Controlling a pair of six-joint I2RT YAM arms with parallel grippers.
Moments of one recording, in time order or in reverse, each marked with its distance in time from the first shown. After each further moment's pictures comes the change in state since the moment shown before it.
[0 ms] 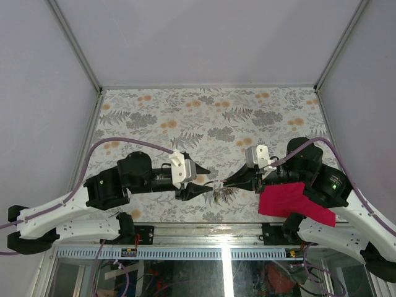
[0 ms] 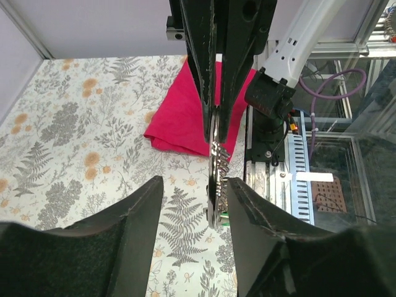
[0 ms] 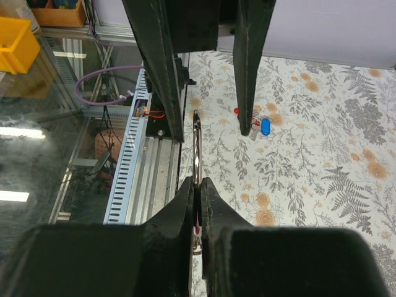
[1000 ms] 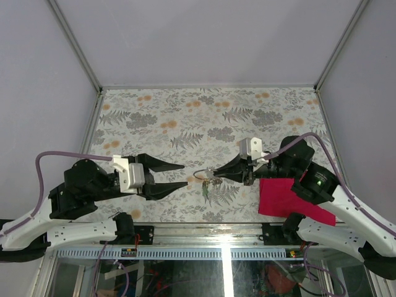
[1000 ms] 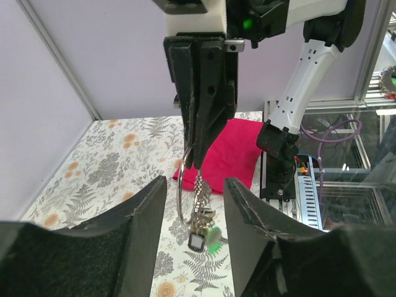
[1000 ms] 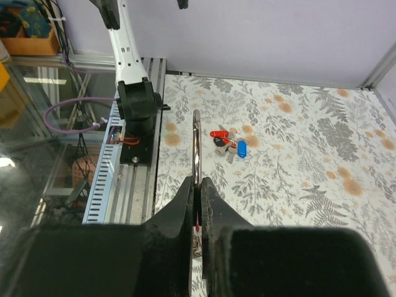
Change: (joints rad) left arm 0.000 -0.208 0.010 0.008 -0.026 0.045; right arm 0.000 0.043 -0.108 0.297 0.034 0.085
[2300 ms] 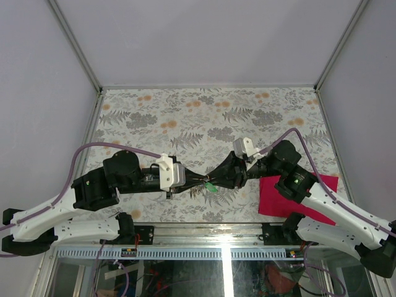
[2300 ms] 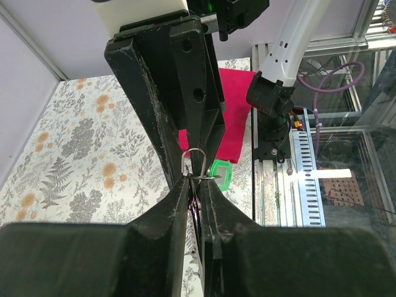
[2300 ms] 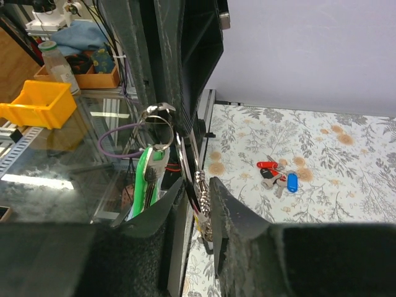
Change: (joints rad) left arm 0.000 0.182 0.056 -0.092 0.056 0.047; right arm -0.034 0.051 -0.195 0.401 -0.193 0.222
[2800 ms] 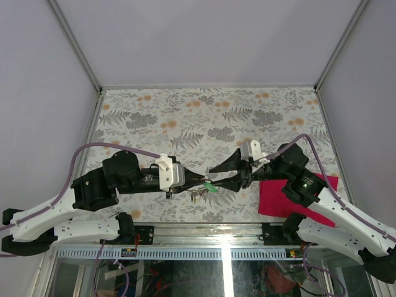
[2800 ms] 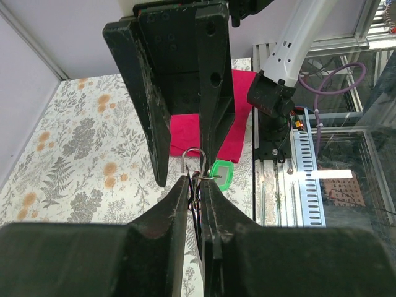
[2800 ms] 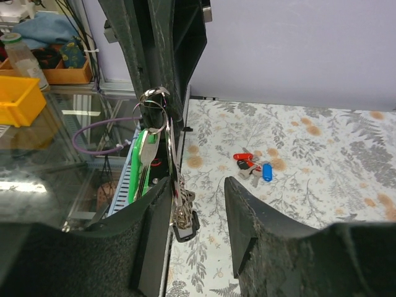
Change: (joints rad) left arm 0.000 -0.006 0.000 -0.001 -0.010 0.000; right arm -0.004 -0.084 0.000 -0.090 0.092 -0.077
